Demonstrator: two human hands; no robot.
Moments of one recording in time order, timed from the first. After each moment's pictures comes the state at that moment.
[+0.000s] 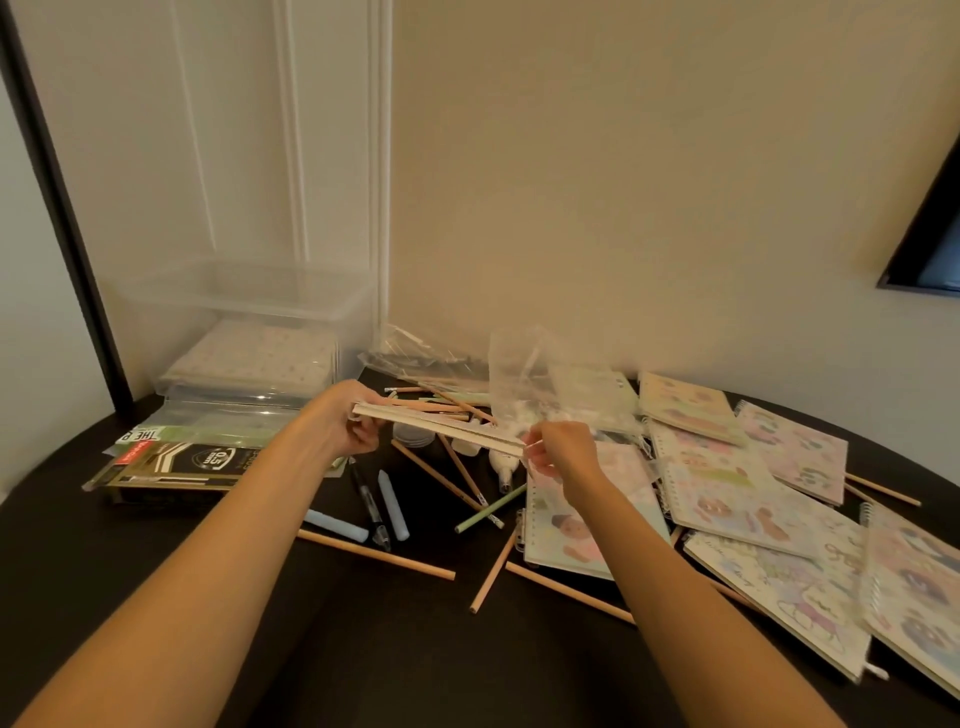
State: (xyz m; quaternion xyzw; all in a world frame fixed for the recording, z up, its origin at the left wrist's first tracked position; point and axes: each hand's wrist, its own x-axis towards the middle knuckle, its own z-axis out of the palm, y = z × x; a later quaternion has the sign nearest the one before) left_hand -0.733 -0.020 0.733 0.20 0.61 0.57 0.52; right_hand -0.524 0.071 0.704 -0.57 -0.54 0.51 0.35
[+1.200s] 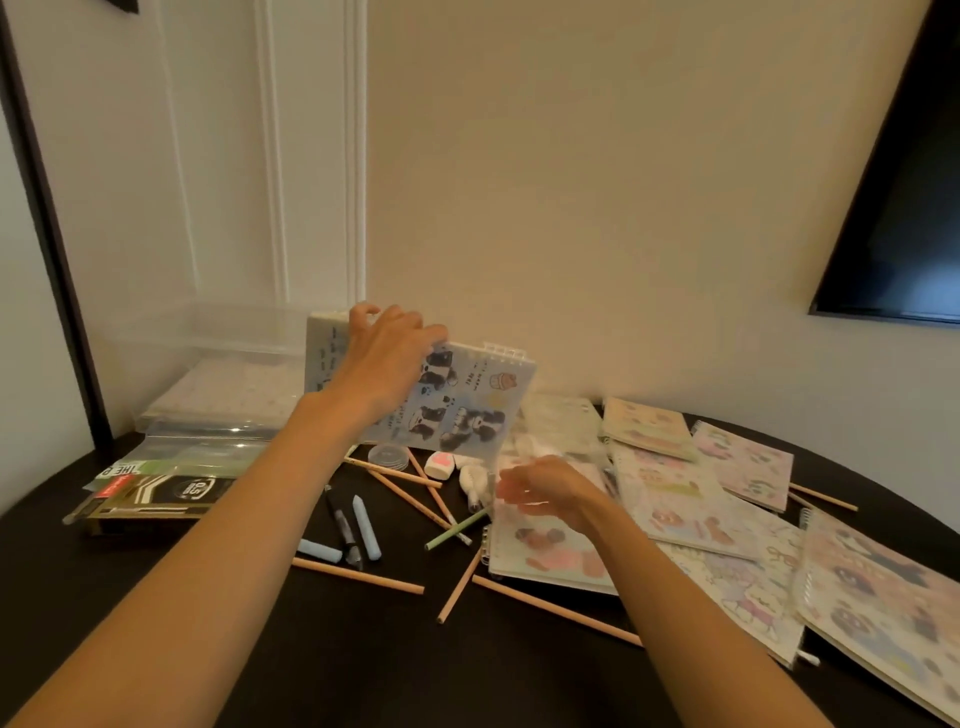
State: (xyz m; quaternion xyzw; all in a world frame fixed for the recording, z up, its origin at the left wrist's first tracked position) left_hand -0.659 -0.039 0.817 0.64 0.70 0.20 -0.24; right_hand -0.480 0.050 0.714 -0.49 -0.66 0.53 0.21
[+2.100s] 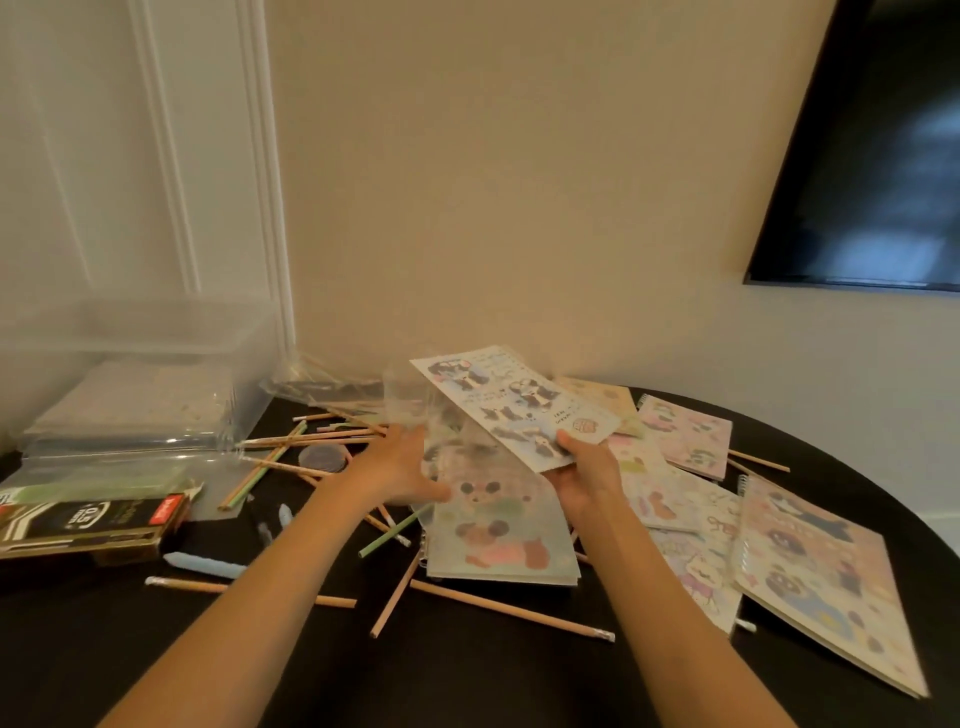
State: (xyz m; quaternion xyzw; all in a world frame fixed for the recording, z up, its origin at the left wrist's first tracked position) left_hand -0.609 0.019 0.727 0.65 0.75 0.06 0.15; right_hand -0.416 0.071 0.714 -0.34 -0.23 0.70 0.58
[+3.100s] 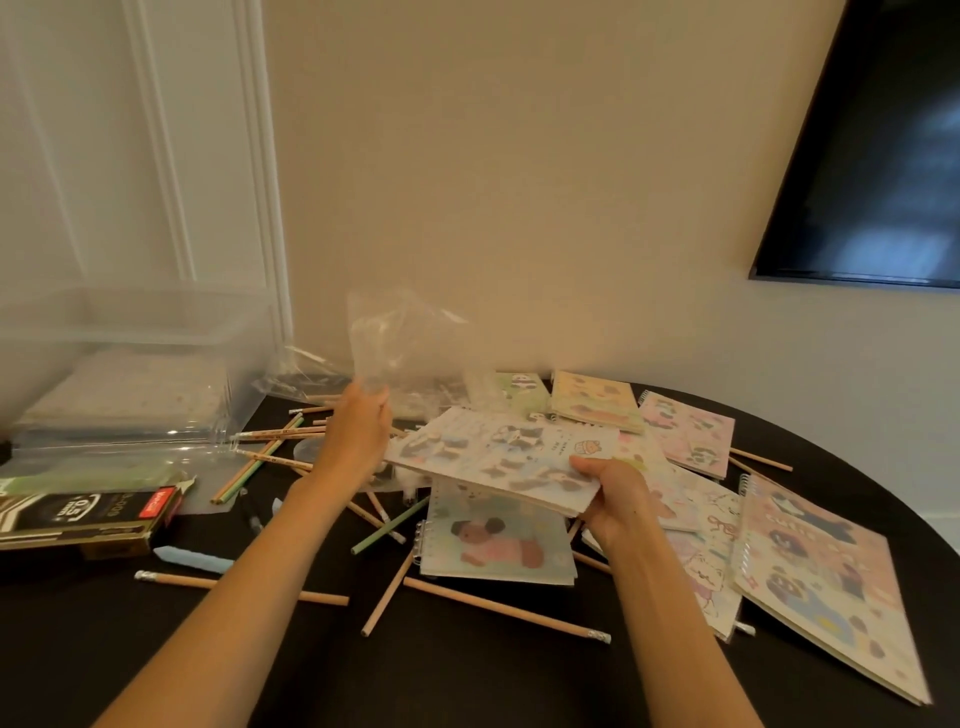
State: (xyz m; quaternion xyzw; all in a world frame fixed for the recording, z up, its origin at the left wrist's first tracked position) left_hand -0.627 0.029 0.719 0.57 0.72 0.40 0.01; right_hand -0.390 0.044 0.720 -0.43 -0.30 0.68 0.51
